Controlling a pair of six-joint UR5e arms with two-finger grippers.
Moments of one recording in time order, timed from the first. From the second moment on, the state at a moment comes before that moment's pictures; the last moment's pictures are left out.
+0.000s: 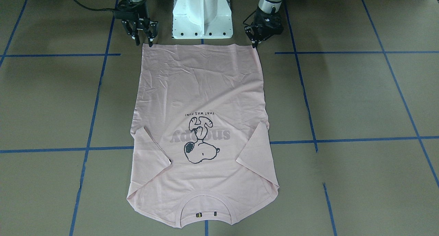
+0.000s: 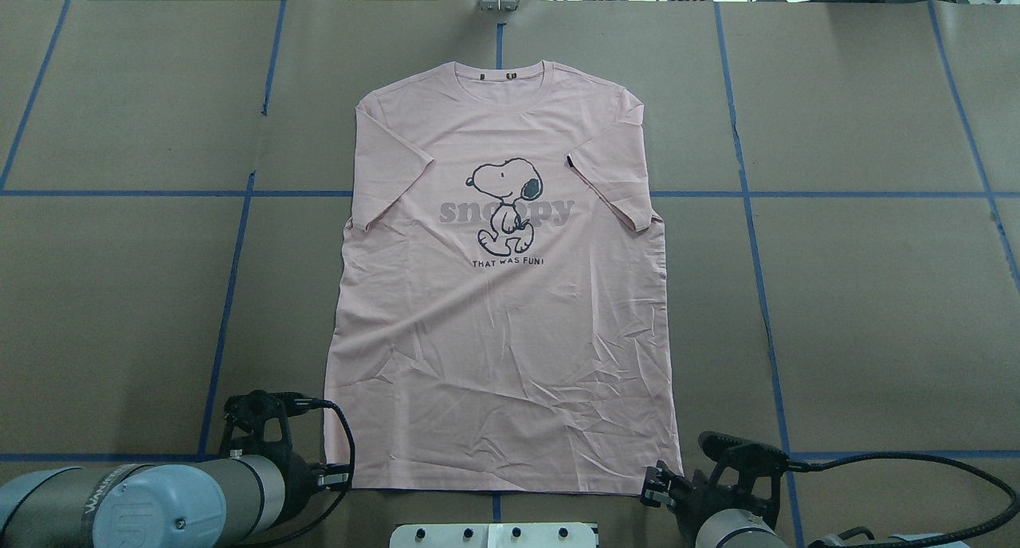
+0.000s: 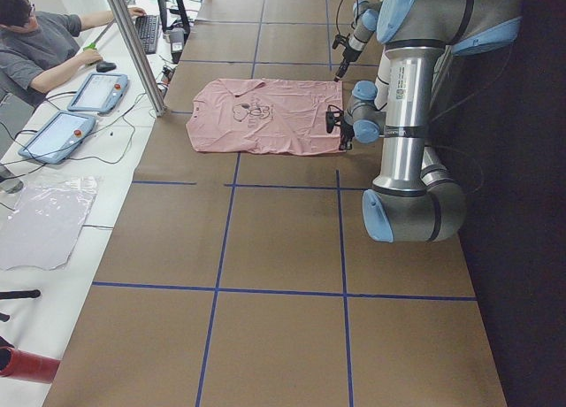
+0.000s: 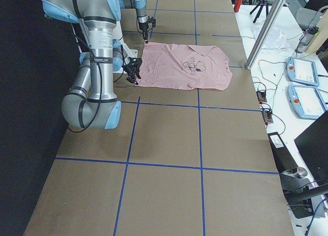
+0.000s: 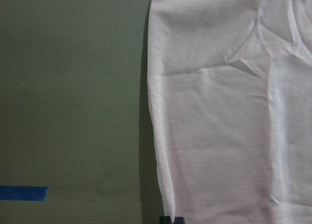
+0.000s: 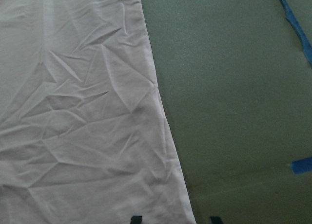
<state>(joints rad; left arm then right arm) -0.08 -1.67 -2.09 -1.88 -1.50 -1.57 -0.11 -1.53 2.17 -1.49 1.13 1.92</state>
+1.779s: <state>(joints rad) -0.08 -1.67 -2.09 -1.88 -1.50 -1.57 -0.15 -1.52 2.12 -1.49 1.09 2.02</state>
